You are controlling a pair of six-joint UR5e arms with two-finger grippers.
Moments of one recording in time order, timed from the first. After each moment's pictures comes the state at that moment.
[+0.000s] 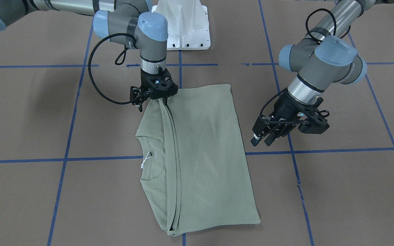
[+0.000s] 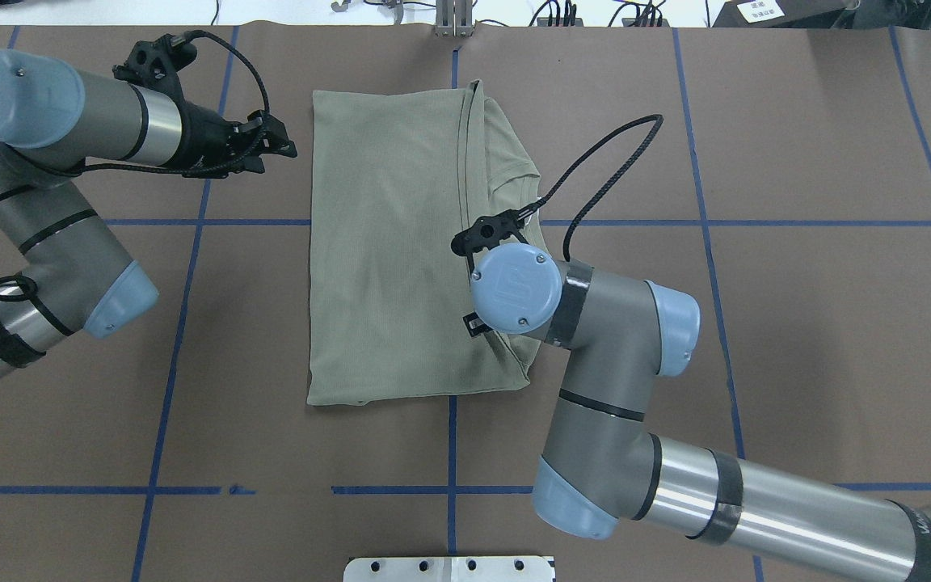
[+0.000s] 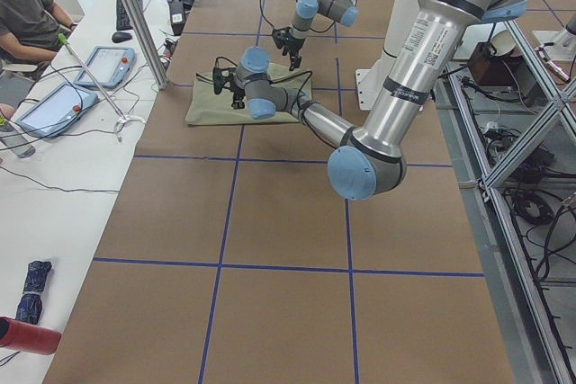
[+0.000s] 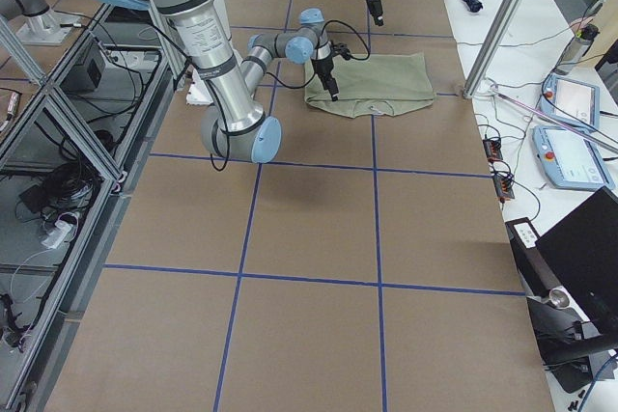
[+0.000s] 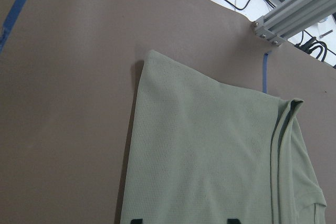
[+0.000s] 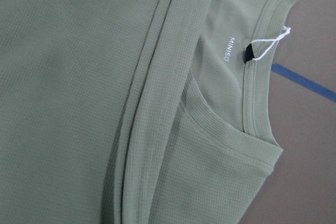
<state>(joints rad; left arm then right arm) -0.85 -2.02 -1.56 -2.36 -1.97 -1.43 0.42 -0.86 1.64 -1.66 1.56 0.87</state>
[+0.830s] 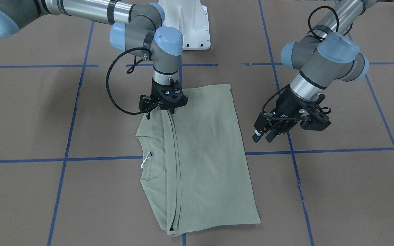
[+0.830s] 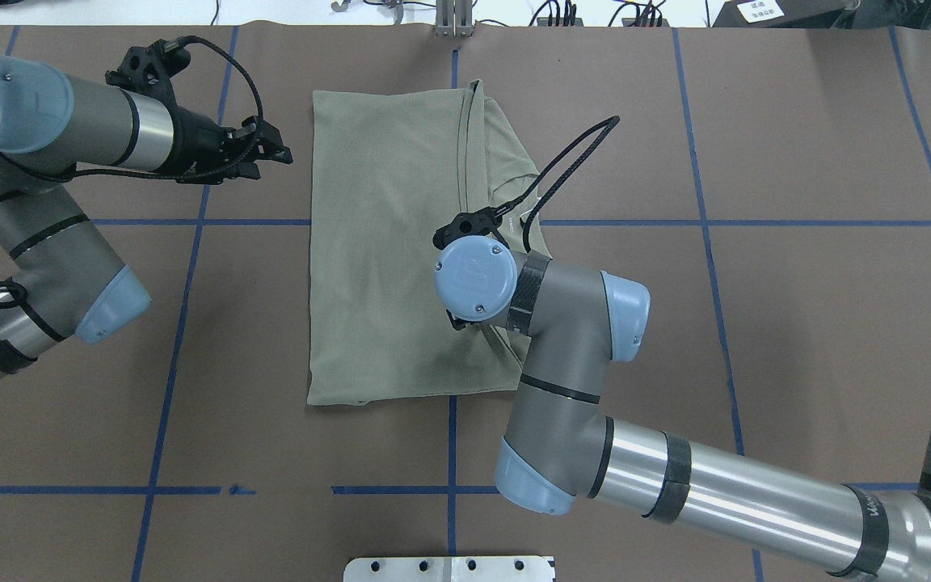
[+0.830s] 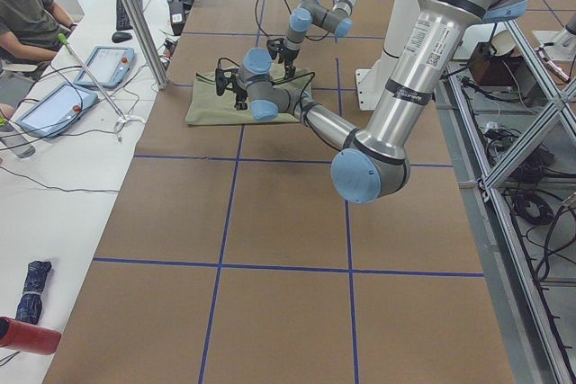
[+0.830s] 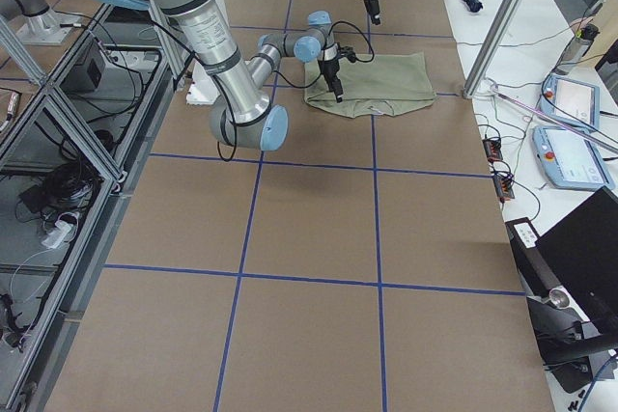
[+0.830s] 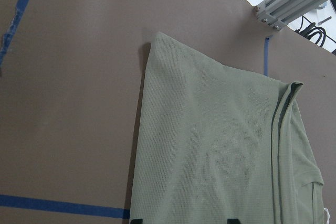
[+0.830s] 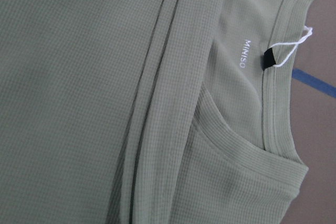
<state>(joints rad) -0.85 -2.01 -1.58 -2.36 -1.98 -1.43 0.42 -0.81 1.52 -1.65 1.55 0.88</state>
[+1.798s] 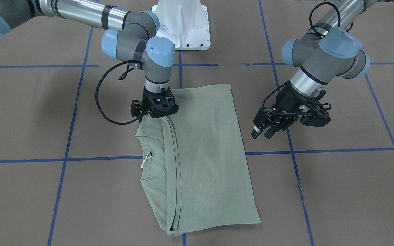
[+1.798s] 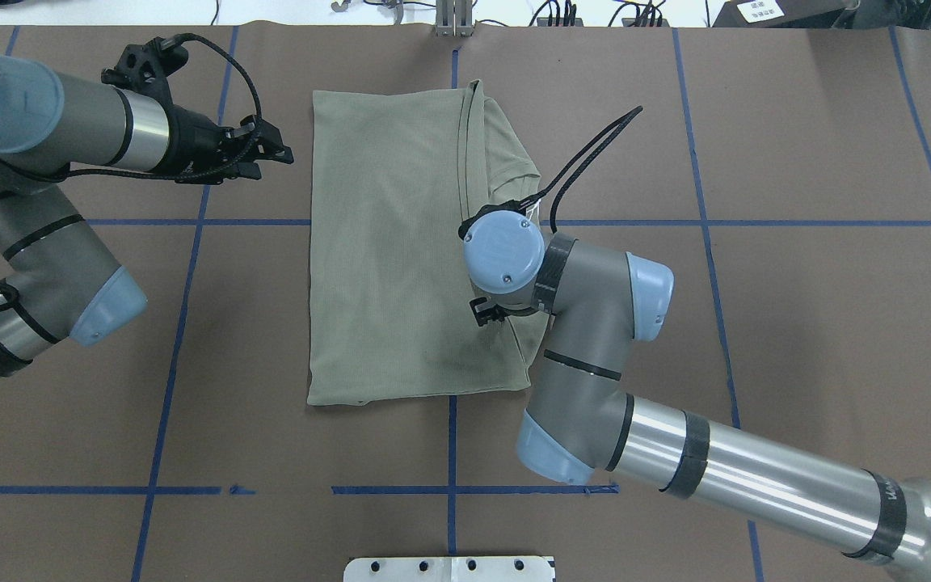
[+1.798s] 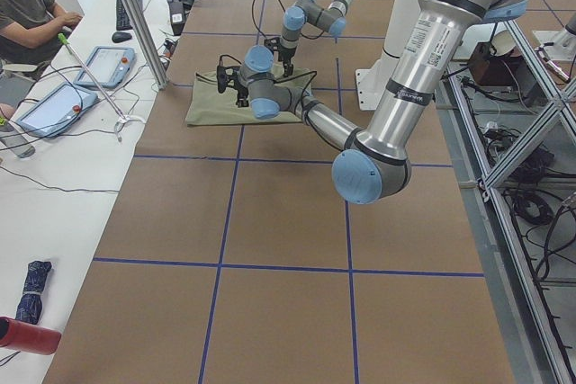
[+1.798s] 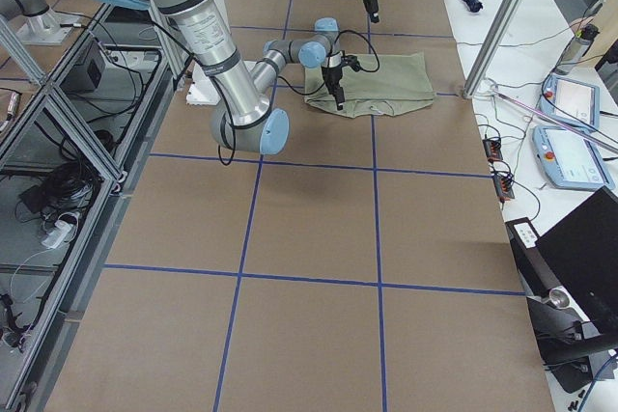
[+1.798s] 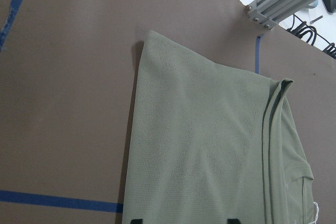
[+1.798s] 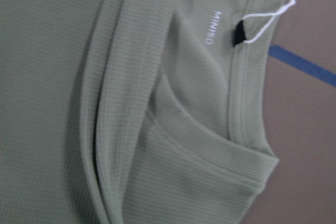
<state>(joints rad) -0.85 -2.00 -1.60 -2.36 -2.00 -1.43 0.49 -0.86 1.52 -1.65 1.69 0.82</state>
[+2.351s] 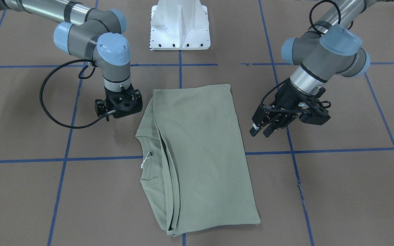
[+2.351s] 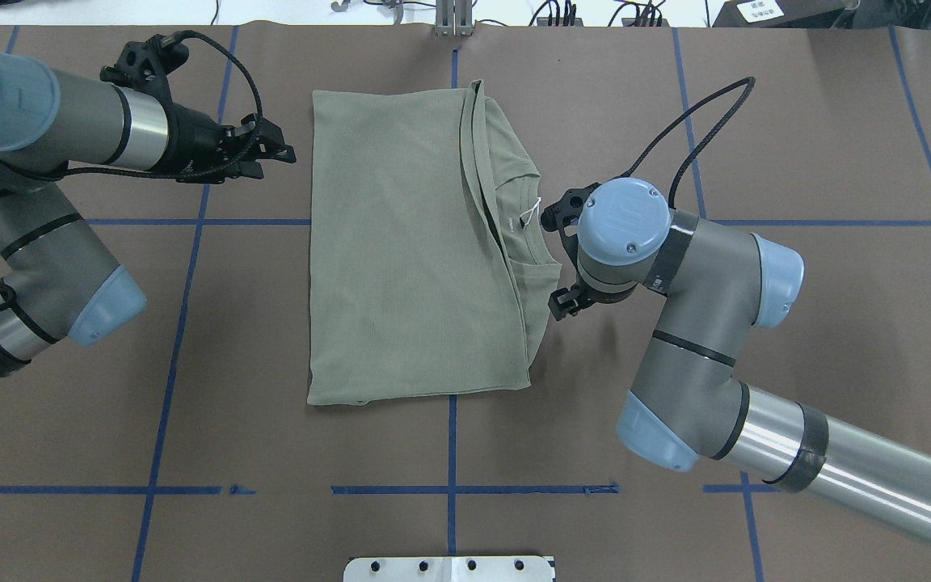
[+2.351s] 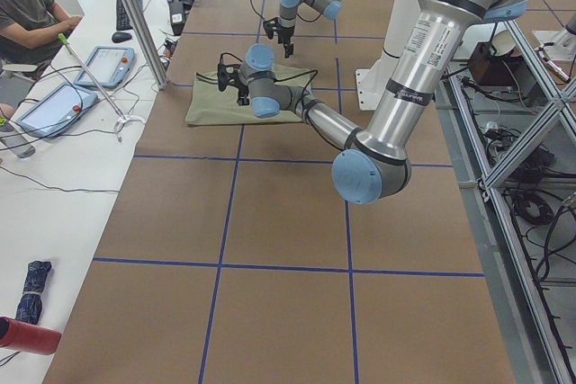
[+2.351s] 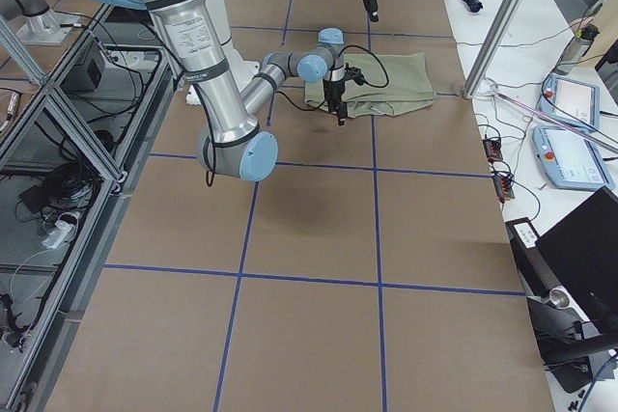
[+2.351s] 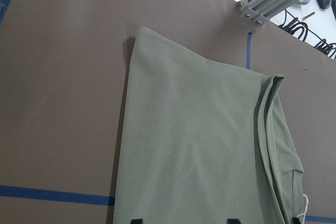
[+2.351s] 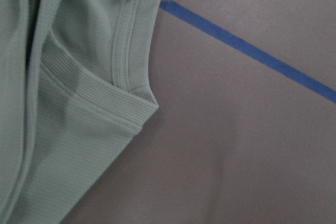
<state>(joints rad) -0.85 -2.00 -1.62 -2.36 -2.01 -1.43 0.56 -1.02 1.70 -1.66 1.76 0.70</state>
